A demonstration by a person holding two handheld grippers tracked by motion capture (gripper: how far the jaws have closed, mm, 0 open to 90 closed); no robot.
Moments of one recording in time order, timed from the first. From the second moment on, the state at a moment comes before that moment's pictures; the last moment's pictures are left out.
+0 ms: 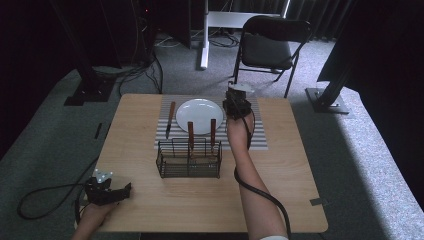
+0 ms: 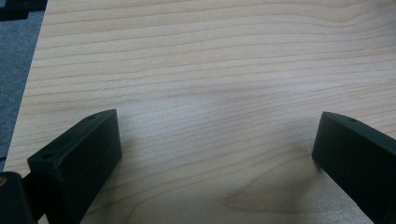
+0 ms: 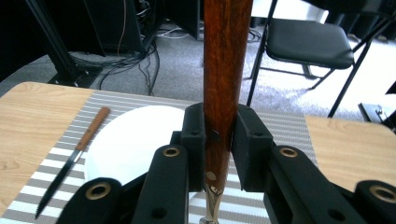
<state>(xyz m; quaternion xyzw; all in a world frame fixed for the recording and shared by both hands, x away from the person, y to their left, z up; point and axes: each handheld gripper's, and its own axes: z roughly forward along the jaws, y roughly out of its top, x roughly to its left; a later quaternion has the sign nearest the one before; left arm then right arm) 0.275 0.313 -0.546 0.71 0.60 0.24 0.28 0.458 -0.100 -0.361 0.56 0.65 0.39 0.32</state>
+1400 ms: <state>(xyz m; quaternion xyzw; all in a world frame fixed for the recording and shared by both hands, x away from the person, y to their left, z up) 0.275 0.313 -0.546 0.71 0.60 0.24 0.28 0.523 -0.137 -0.453 0.61 0.68 0.34 0.23</state>
